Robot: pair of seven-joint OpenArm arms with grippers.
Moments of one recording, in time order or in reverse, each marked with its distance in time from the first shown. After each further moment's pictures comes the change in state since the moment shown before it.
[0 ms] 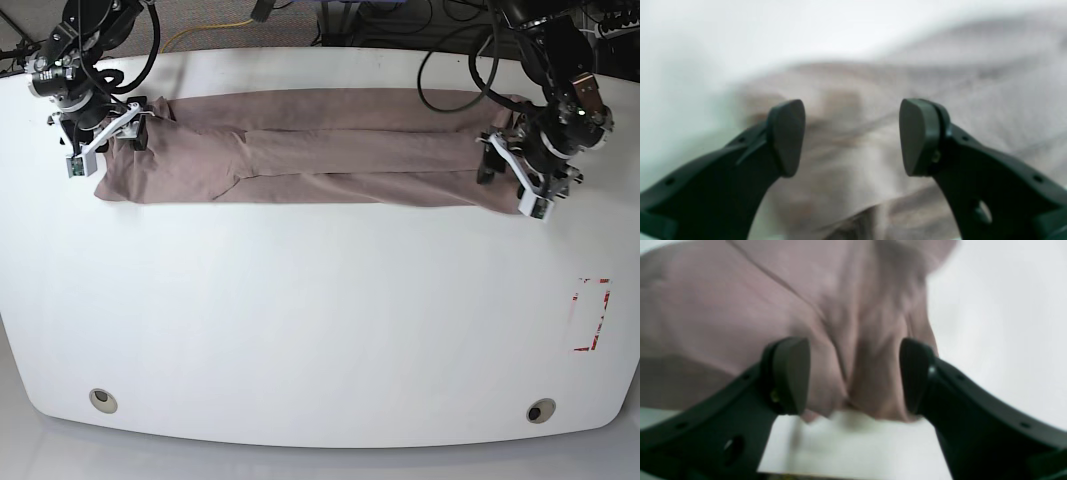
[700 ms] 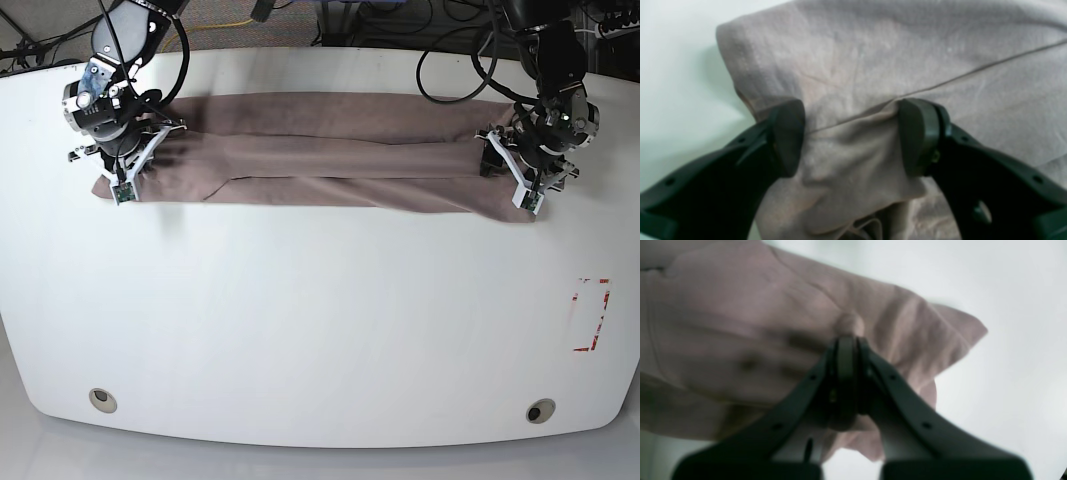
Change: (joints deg) left arm 1.8 -1.8 6.7 -10.9 14.9 2.7 -14.3; right arm 3.1 -2.6 -13.7 0.3 -28.1 0.3 9.7
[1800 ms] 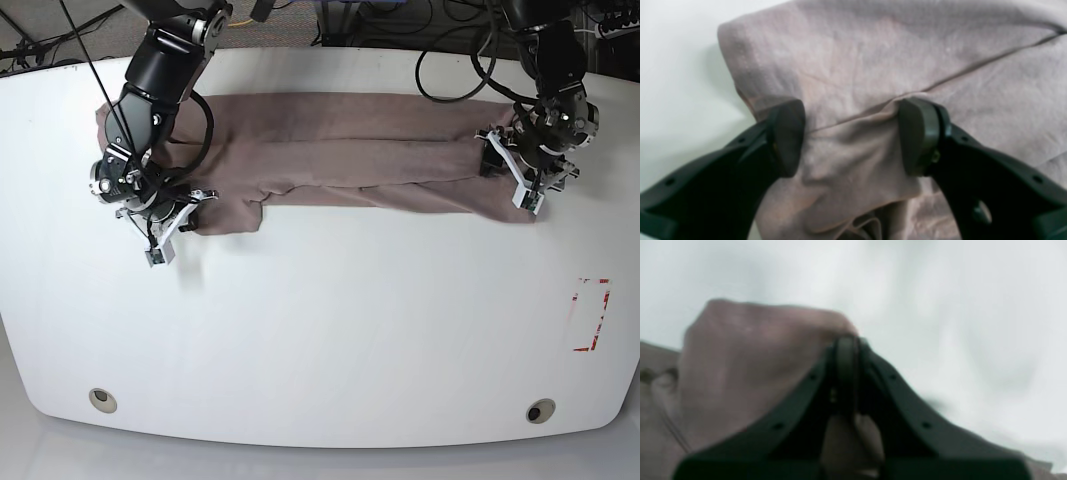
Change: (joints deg) left arm -0.1 0.1 0.0 0.2 0.2 0.0 0.0; right arm 20.8 0.0 -2.8 -31.9 -0.2 -0.2 8.2
